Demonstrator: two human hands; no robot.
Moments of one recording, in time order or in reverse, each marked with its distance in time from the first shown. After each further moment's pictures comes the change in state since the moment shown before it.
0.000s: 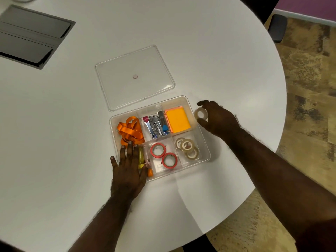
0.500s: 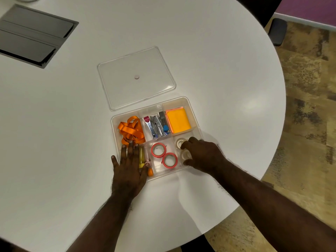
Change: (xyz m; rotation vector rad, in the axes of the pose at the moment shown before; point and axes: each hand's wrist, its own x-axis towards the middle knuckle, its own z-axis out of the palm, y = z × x) left_hand 0.001 0.002 -0.002 0.003 -0.027 -0.012; right_hand -0.074 -0.055 0.032 -0.229 -0.403 -0.133
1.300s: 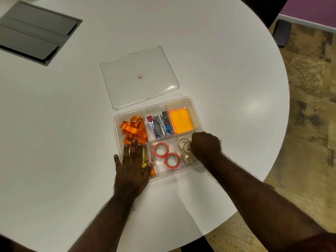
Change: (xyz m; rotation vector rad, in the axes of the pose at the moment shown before) left_hand 0.000 0.002 -0.001 -0.021 0.030 0.012; right_hand 0.031 0.000 0.003 -0.094 0.209 0.227
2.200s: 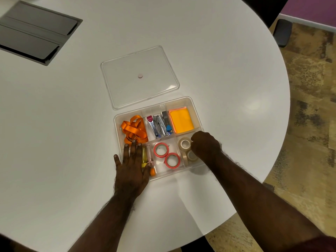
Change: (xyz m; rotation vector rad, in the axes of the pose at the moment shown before) left_hand 0.000 0.001 0.001 0.010 -0.002 -0.012; right_hand 0.016 0.010 0.019 0.312 -0.151 0.176
